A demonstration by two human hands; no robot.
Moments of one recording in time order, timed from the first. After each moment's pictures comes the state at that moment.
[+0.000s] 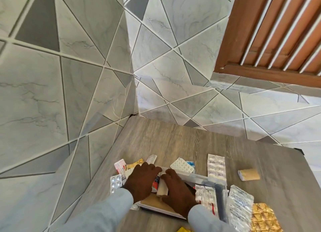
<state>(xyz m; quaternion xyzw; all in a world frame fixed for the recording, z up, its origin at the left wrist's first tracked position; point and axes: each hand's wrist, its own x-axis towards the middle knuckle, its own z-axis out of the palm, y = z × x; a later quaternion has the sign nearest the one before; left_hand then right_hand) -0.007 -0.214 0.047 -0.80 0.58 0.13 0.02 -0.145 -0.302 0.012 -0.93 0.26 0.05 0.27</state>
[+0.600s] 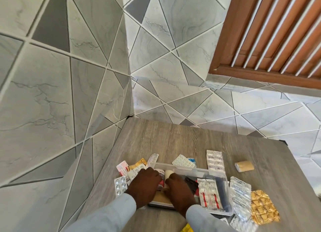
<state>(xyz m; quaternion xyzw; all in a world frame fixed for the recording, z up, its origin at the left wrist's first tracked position) 0.008 -0.187 0.029 -0.74 0.66 0.09 0.02 -0.124 -0.271 0.001 -0.91 0.35 0.04 0.24</state>
